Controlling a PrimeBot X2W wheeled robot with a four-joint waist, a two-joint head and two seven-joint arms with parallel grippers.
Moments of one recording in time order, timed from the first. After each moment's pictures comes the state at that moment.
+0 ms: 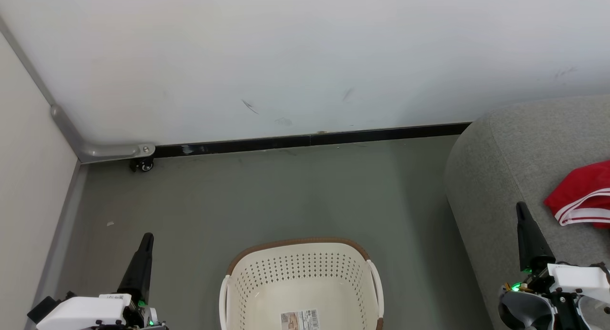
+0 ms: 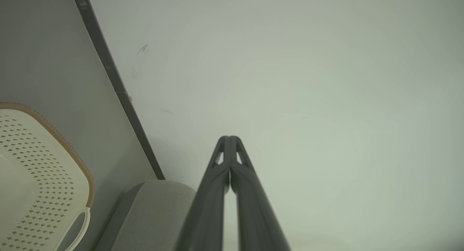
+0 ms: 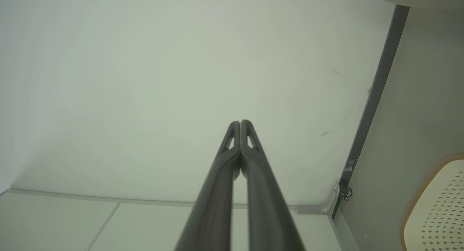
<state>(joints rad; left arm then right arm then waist) -0.06 0.05 0.06 0.28 -1.62 -0.12 0.09 -0.07 -0.04 -0.14 0.28 1.60 0.13 0.11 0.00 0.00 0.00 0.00</state>
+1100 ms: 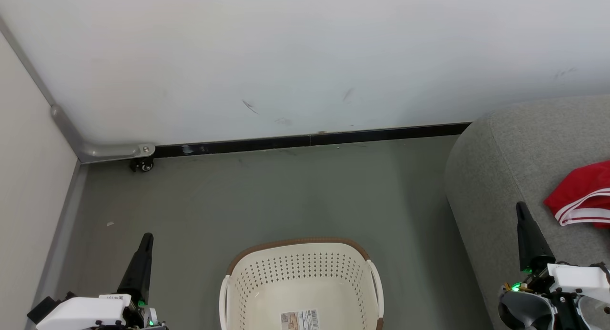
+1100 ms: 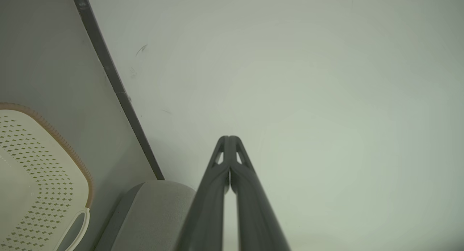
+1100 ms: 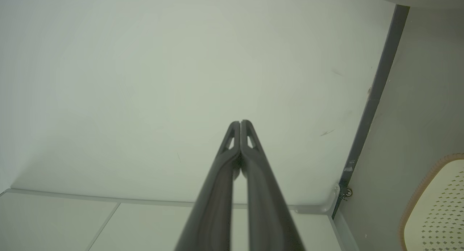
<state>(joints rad) -0.06 0.05 0.06 0.28 -1.62 -0.12 0.09 -0.07 -0.04 -0.14 0.28 1.60 0.13 0.11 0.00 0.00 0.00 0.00</state>
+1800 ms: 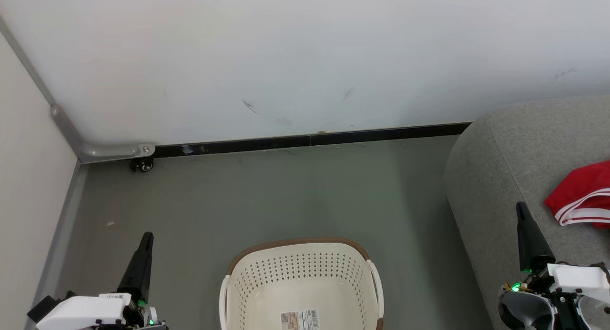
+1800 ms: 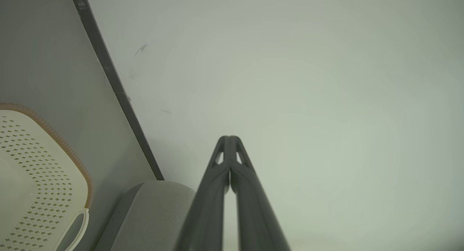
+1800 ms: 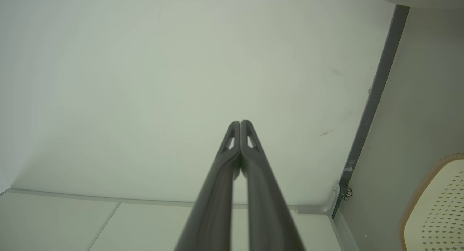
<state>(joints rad) -0.06 0.05 0.06 0.28 -1.62 -0.12 0.09 -0.07 -0.04 -0.14 0.28 1.60 0.13 0.11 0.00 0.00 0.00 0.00</state>
